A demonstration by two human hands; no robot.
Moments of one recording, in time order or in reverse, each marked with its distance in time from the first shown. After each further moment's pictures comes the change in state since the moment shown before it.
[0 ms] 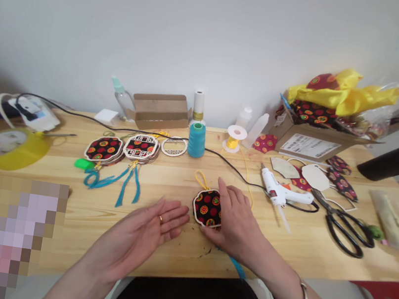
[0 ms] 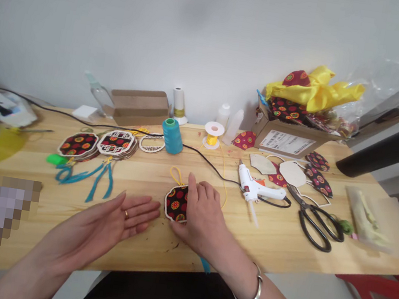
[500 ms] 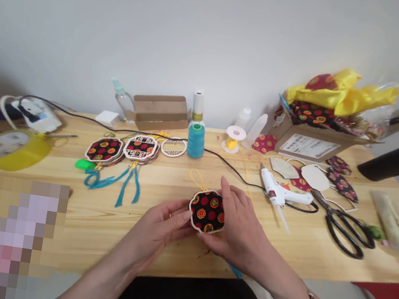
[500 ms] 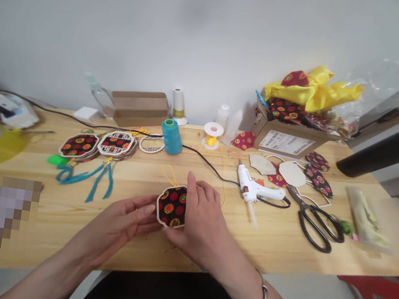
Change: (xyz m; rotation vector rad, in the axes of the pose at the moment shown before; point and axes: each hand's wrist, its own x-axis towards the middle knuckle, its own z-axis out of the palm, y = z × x) left_hand 0.016 -0.017 0.026 0.303 -0.032 0.164; right_hand -0.008 -0.005 -0.015 0.084 0.074 -0.077
